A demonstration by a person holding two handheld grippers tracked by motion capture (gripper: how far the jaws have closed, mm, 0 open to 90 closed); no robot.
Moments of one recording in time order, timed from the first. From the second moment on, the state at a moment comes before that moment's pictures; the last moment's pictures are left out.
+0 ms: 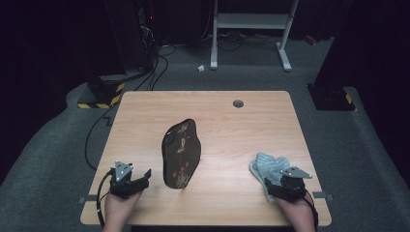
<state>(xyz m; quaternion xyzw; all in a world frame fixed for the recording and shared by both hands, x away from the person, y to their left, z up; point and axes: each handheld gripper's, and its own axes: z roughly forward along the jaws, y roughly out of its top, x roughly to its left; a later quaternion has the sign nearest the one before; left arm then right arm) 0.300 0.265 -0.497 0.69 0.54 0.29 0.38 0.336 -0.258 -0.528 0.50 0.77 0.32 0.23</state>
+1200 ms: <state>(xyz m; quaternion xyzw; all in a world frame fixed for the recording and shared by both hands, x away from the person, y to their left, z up) 0.254 0.236 -0.419 0.70 0.44 0.27 0.50 0.335 -0.258 -0.528 0.51 0.77 0.32 0.23</state>
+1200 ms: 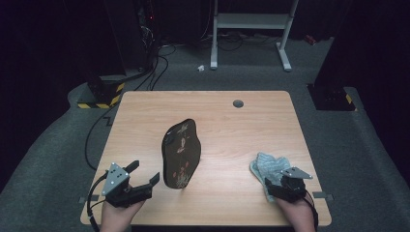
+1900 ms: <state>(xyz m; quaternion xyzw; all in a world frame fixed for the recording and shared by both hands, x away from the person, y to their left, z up) 0.259 0.191 -0.448 0.74 0.40 0.23 0.49 0.335 -0.258 -0.528 0.51 0.77 0.32 0.23</state>
